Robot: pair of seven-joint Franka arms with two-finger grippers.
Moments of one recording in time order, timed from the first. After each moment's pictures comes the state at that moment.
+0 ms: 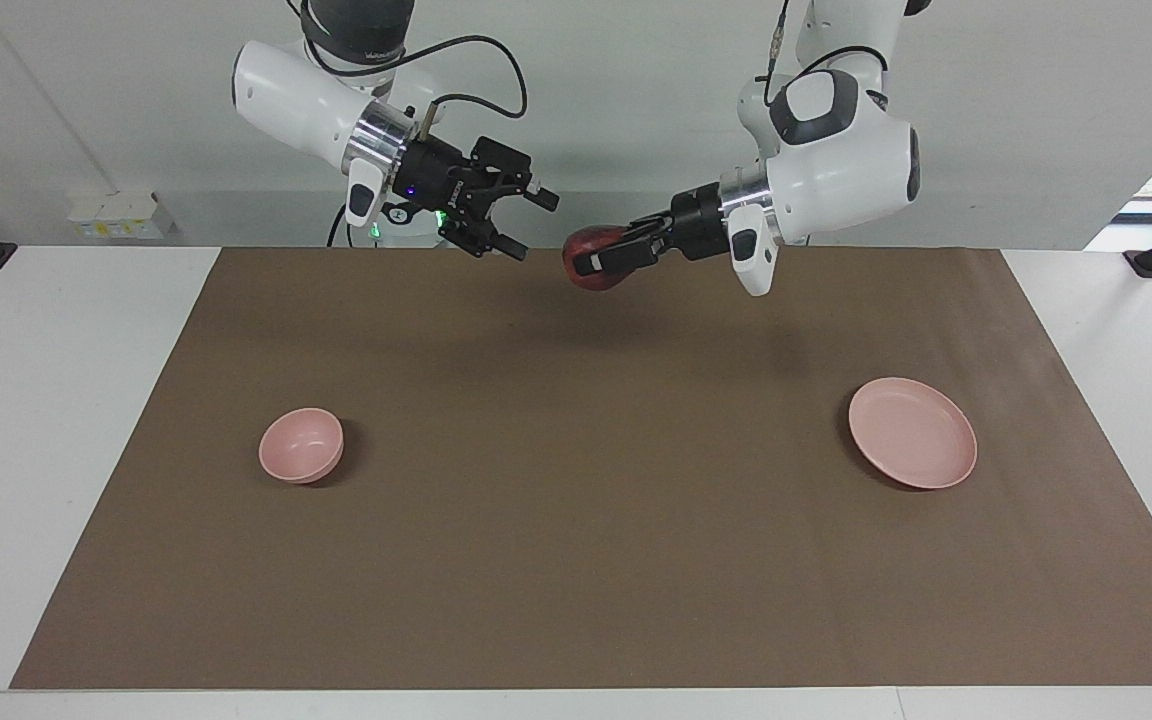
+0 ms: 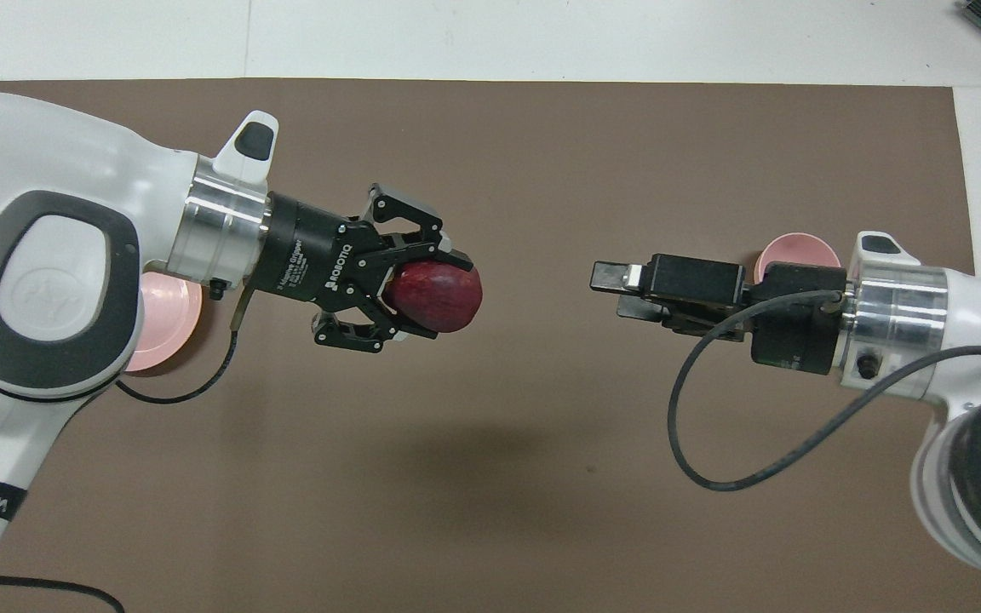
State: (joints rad) left arm -0.31 0.13 -0.15 -1.67 -1.16 1.90 -0.99; right arm 0.20 -0.21 0.05 -2.07 1.23 2.14 -0.09
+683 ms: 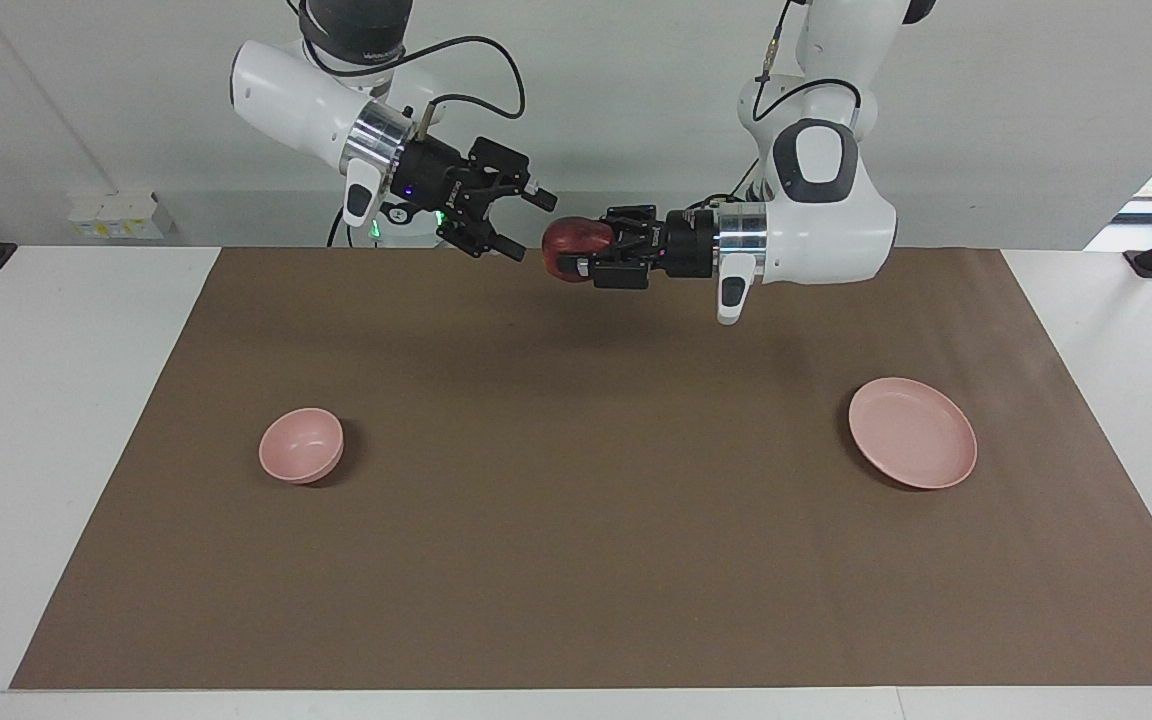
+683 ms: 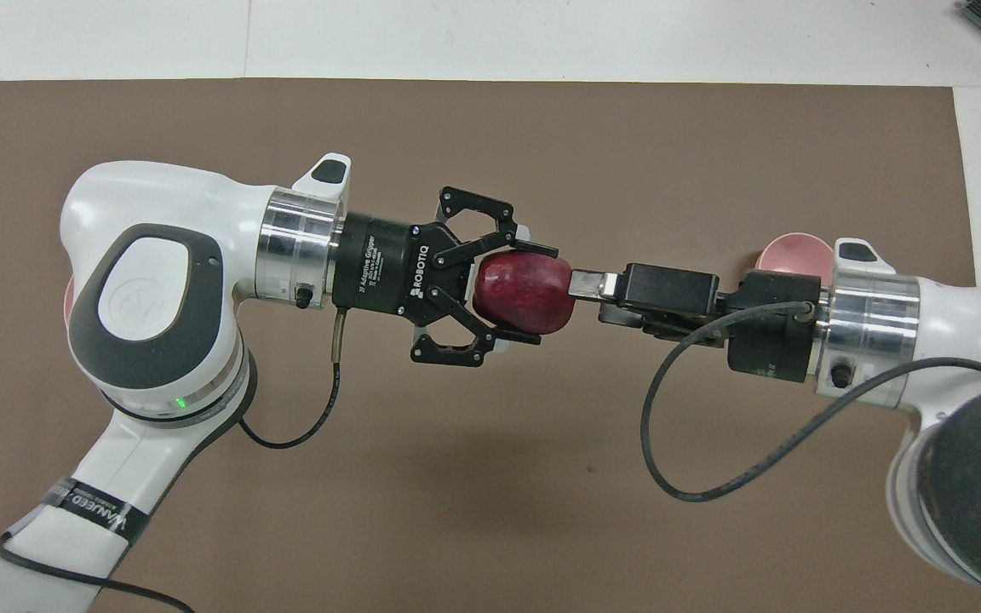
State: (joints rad) left arm -0.30 0.18 -0.14 -1.75 -1.52 1.84 -1.00; right arm 0.20 -0.21 0.05 -2.07 1.23 2.14 -0.09
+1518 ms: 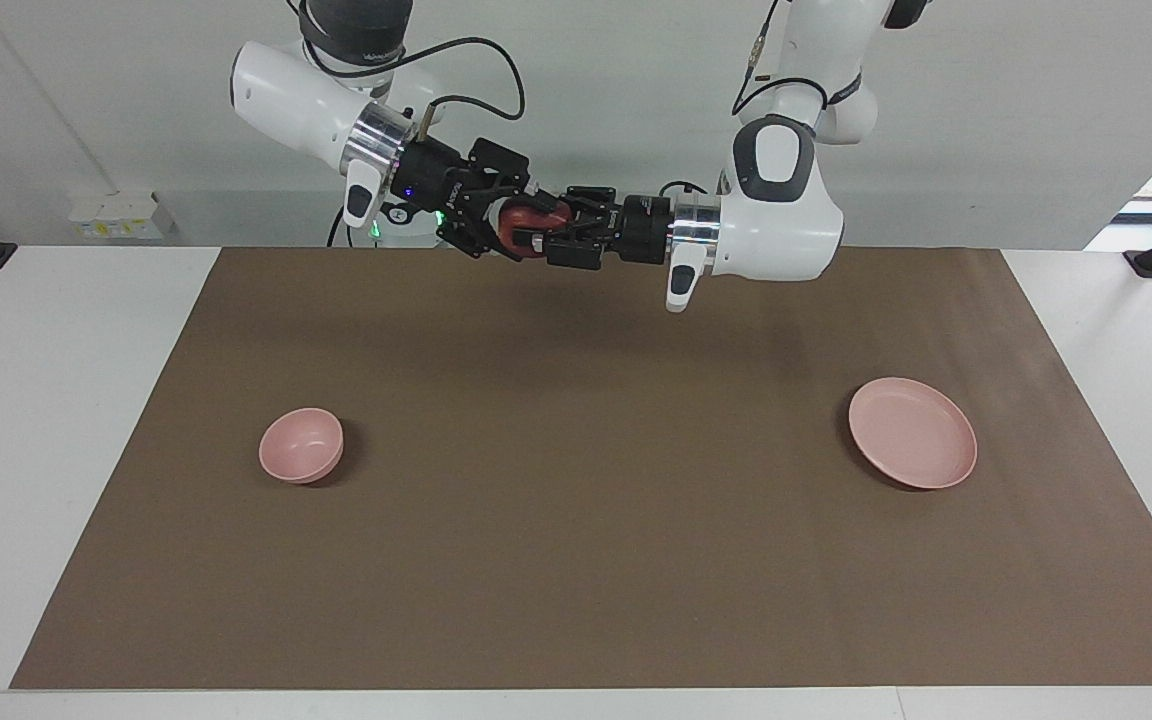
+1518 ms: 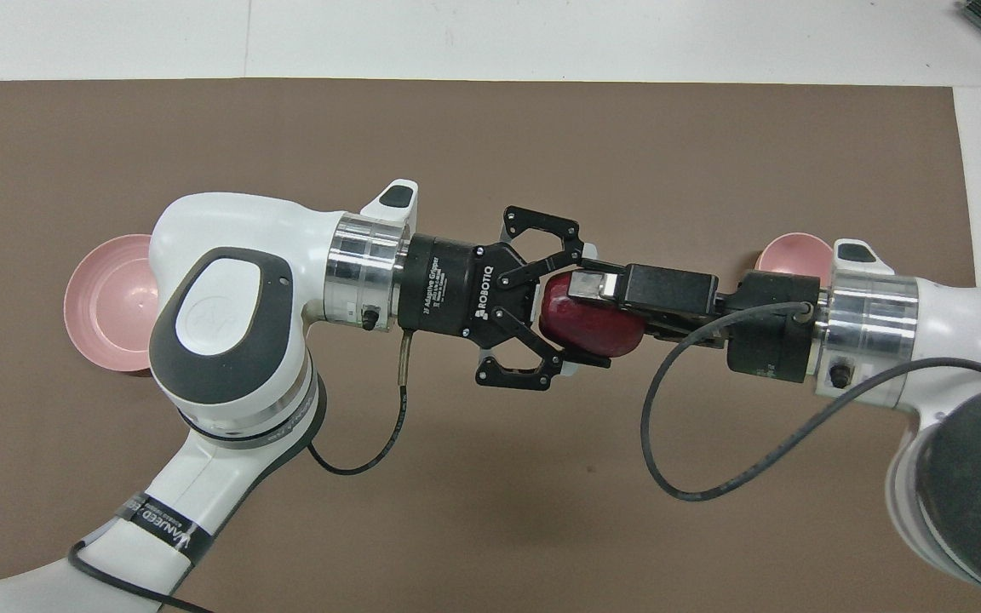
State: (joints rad) left arm -0.33 0.19 -0.21 -1.75 -1.60 1.87 -0.98; right arm 0.20 -0.21 0.05 -2.07 1.23 2.14 -0.09
